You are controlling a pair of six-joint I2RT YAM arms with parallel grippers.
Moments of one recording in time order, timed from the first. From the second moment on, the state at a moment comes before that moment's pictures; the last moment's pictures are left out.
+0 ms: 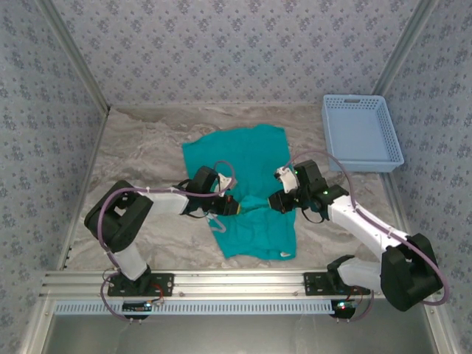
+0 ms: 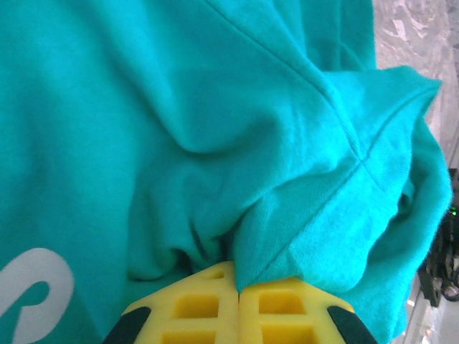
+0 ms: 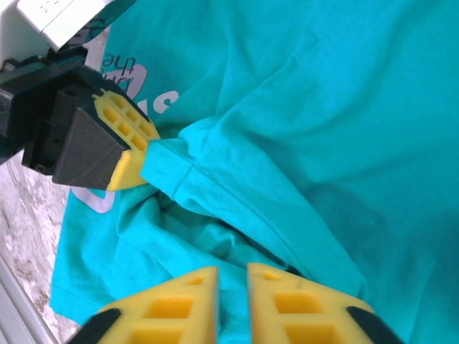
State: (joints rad) left arm -0.68 1.70 0.75 0.08 0.61 -0.48; right arm 0.47 1.20 0.71 -0.41 -0.42 0.10
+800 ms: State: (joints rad) left arm -0.72 1.80 0.96 0.01 0.59 -0.42; right arm 0.69 1.35 0.59 -0.32 -0.39 0.18
